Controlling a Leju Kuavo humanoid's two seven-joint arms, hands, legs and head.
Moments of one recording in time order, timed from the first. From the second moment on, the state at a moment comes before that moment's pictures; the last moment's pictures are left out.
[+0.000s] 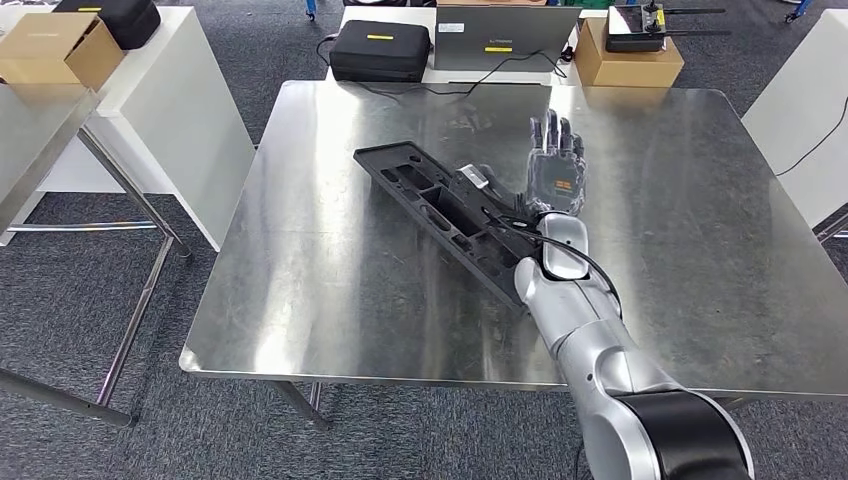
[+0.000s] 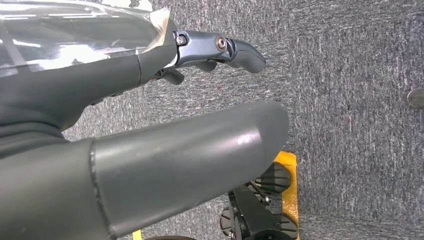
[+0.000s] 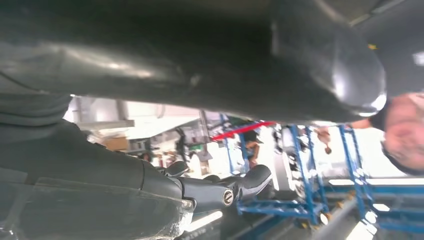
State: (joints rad) left arm -0.03 -0.05 0.50 -0.24 -0.40 0.05 -0.29; right arm -0.89 0.13 0.13 -0.56 1.53 -0.46 0.12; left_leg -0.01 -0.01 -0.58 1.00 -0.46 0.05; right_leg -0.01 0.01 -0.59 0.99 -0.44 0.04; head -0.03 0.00
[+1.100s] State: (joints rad) left arm -0.03 -0.07 0.75 -0.26 -0.58 -0.02 -0.33; right arm -0.56 0.03 0.35 -1.23 1.51 -0.39 -0.03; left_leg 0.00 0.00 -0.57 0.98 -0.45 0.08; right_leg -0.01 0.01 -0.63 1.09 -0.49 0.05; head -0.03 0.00
